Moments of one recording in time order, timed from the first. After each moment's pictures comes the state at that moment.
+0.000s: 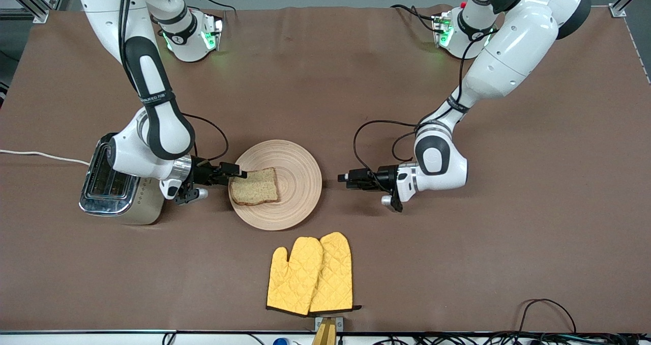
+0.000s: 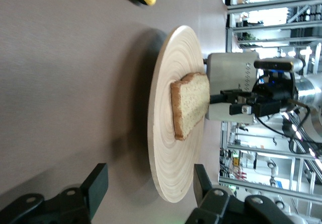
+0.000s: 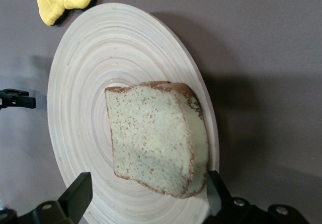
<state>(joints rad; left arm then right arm) -0.12 0.86 -0.42 -1.69 -1.40 2.31 0.88 0.51 0.48 -0.32 -1.99 1.07 2.21 -0.64</state>
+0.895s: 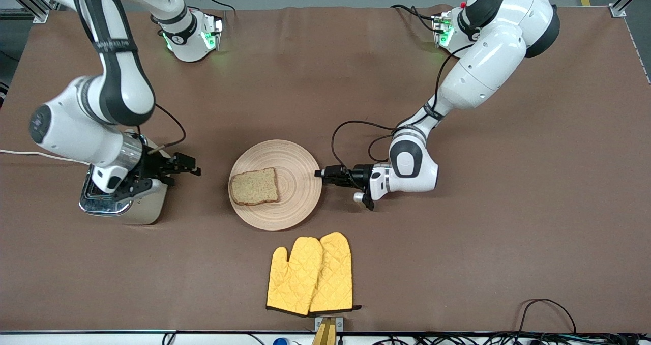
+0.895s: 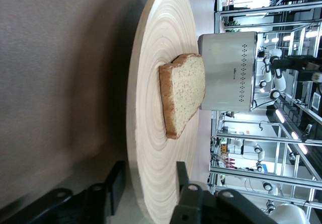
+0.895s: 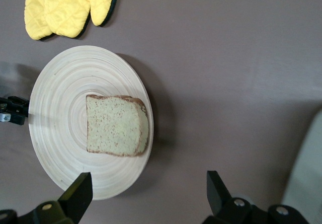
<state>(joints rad) -0.23 1.01 -0.42 -1.54 -1.44 2.30 0.89 0.50 0.20 -0.42 -1.95 0.49 2.14 -0.35</state>
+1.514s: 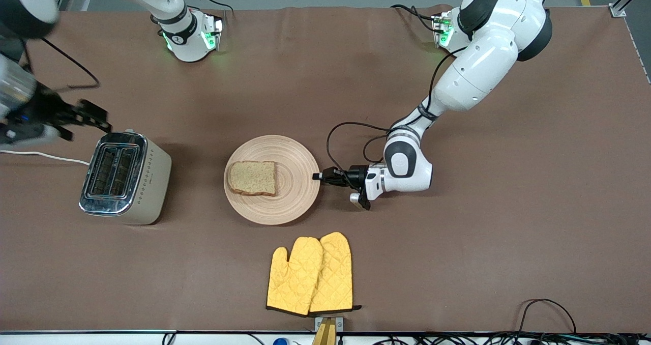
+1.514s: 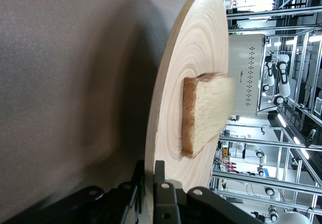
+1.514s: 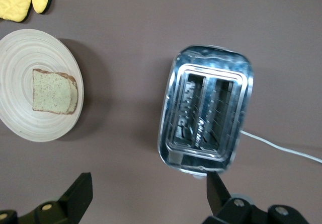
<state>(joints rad) -0.25 1.03 -0.41 -1.51 -1.45 2.33 0.89 0.39 -0.07 -0.44 -1.72 0.04 1.66 -0.18</state>
